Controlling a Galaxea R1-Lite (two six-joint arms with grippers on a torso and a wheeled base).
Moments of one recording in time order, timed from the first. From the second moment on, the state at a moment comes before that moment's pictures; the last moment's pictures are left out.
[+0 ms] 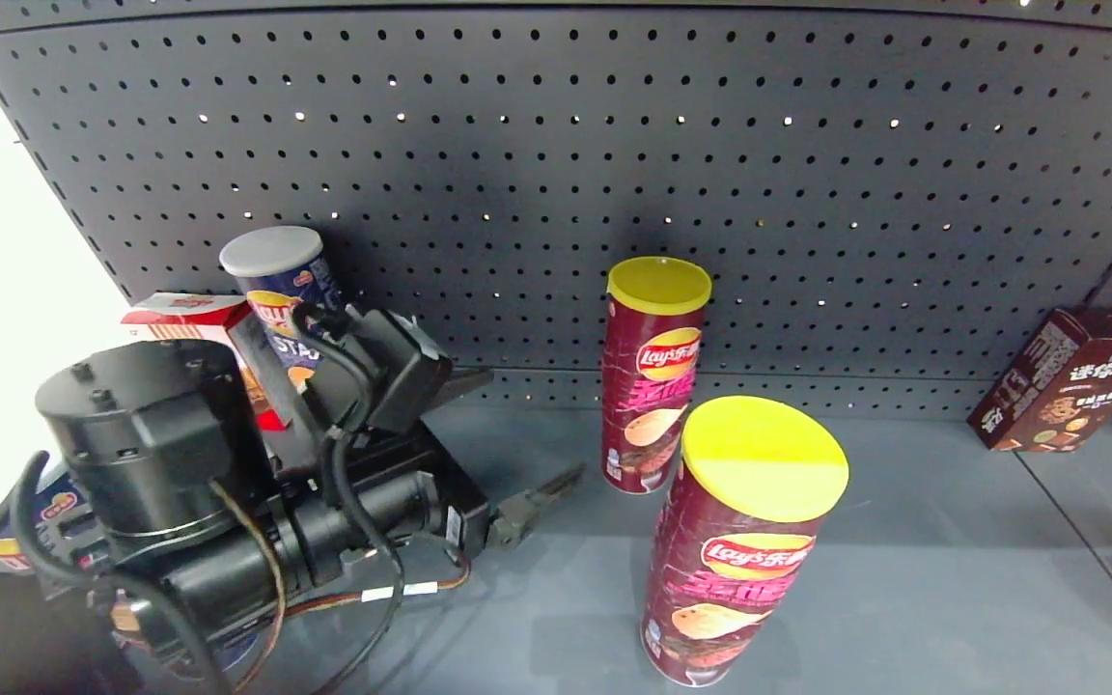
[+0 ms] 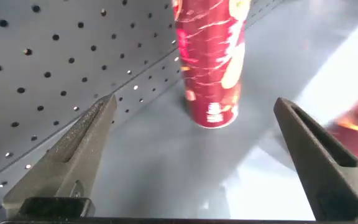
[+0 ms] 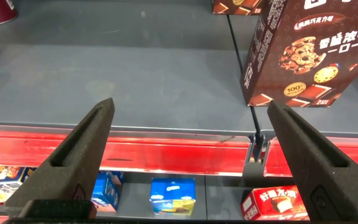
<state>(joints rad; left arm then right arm) -0.64 1.57 -0.56 -0.95 -0.16 0.21 0.00 0.01 0.00 0.00 -0.01 0.00</state>
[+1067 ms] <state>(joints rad) -0.83 0.62 -0.12 -0.38 -0.15 0.14 0.00 0.01 0.00 0.00 -0.01 0.00</state>
